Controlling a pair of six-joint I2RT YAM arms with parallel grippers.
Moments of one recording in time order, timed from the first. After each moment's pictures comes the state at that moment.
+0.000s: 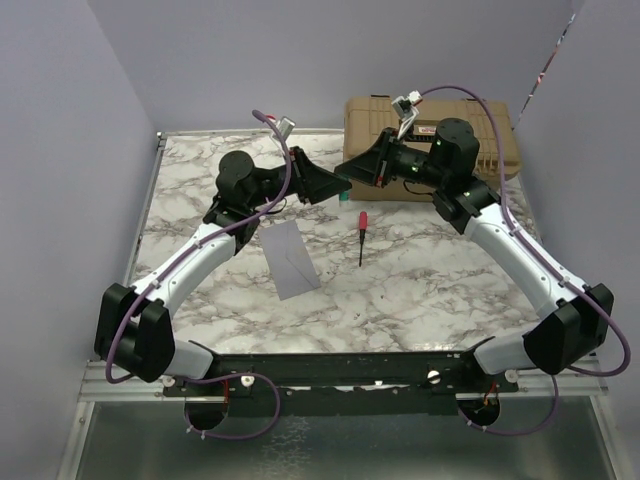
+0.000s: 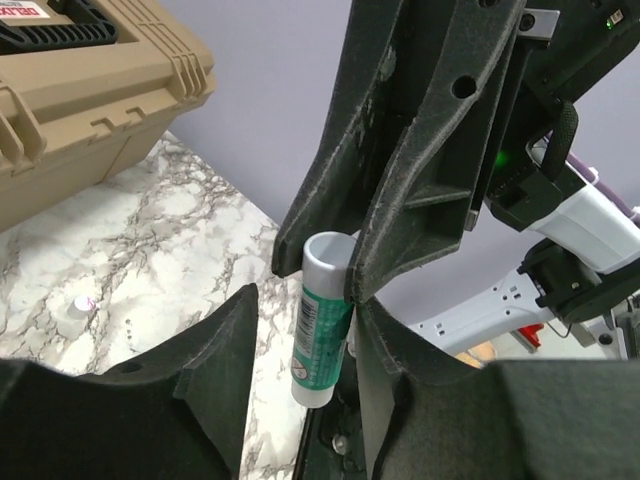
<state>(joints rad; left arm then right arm) -0.45 1.38 1.06 0.53 0.78 -0.86 0.48 1.41 1.35 0.04 -0.70 0.60</state>
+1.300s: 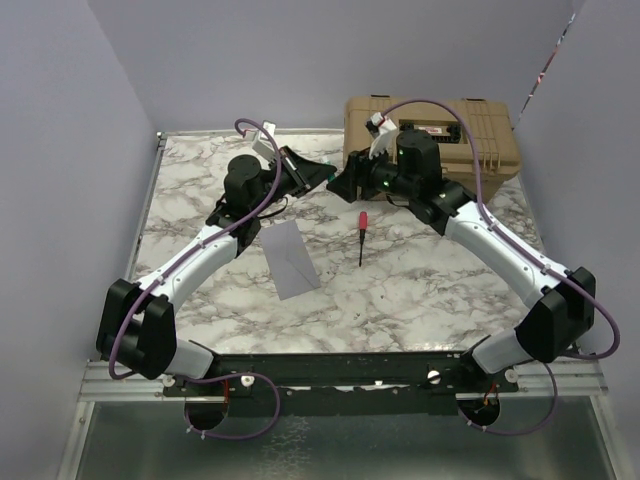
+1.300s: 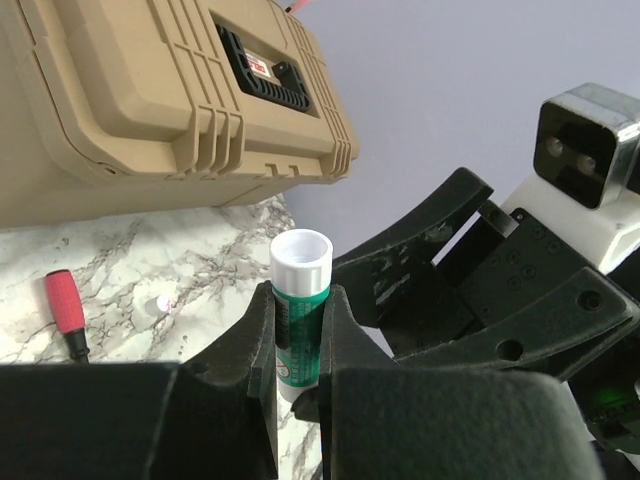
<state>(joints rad) -0.45 1.40 1.01 0.42 0.37 -0.99 0.59 1.48 1.35 -0.18 -0.33 0.27</state>
